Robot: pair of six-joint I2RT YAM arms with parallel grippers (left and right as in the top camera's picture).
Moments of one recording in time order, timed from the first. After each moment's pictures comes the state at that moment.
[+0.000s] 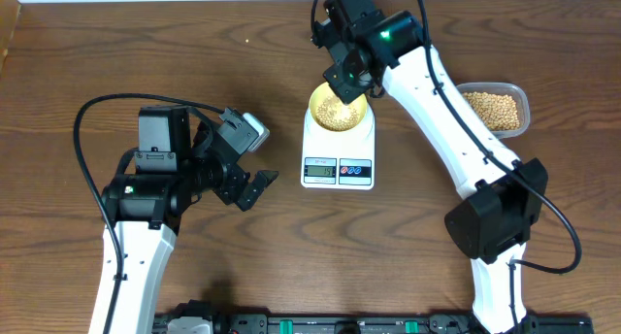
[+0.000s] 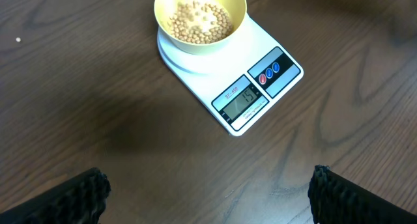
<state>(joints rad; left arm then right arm) -0.05 1.13 1.02 -0.86 0.52 0.60 0.53 2.14 2.18 -1.19 0.03 -0.13</state>
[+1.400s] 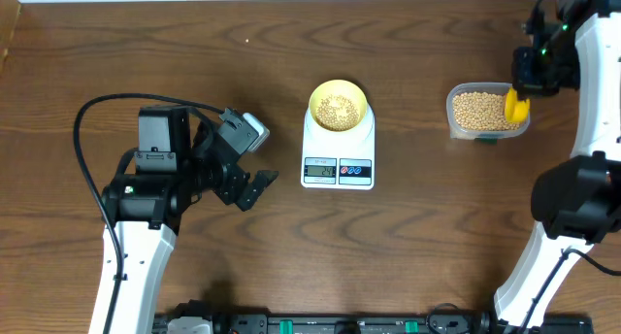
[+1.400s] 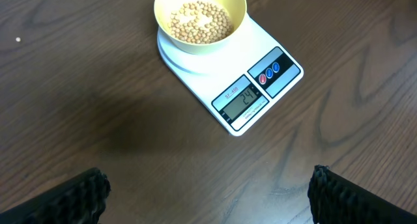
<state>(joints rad) -0.05 1.13 1.02 -0.86 0.52 0.60 -0.15 2.15 2.25 -1.64 -0.02 -0.03</state>
